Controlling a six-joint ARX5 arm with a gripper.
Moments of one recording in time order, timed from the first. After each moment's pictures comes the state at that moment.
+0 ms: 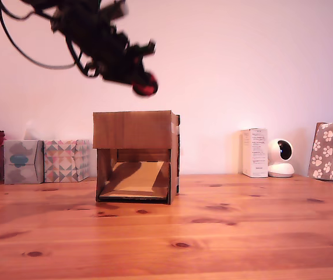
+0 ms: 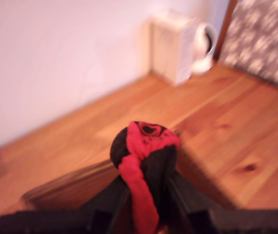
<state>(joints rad) -0.42 1.86 1.51 -0.06 0.20 0.06</state>
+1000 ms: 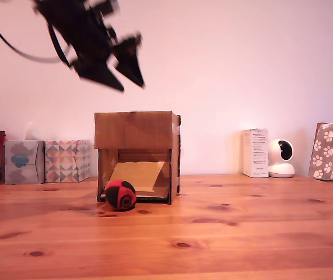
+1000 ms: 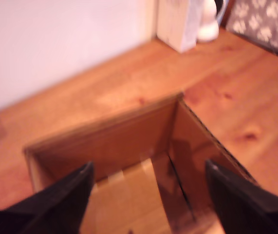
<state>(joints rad) -0.41 1.73 1.51 -0.36 0.21 0.06</state>
